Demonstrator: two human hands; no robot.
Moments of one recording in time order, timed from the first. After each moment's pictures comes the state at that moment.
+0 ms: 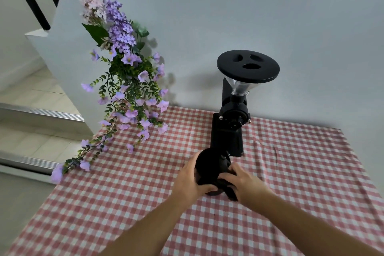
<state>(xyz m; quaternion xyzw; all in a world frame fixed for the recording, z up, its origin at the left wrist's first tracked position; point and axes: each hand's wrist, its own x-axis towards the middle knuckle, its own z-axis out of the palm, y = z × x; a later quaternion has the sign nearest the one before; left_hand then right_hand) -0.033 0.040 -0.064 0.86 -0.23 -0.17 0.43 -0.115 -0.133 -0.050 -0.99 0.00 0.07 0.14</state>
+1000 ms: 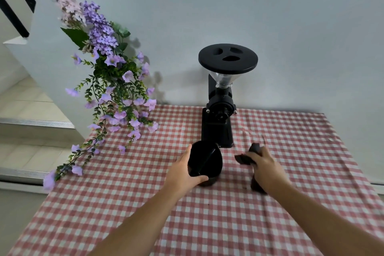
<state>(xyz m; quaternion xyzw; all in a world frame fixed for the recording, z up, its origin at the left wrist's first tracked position) -0.028 0.037 -0.066 0.89 -0.24 -0.19 0.34 -0.150 -0.182 -0.048 -0.93 0.28 0.02 0.22</state>
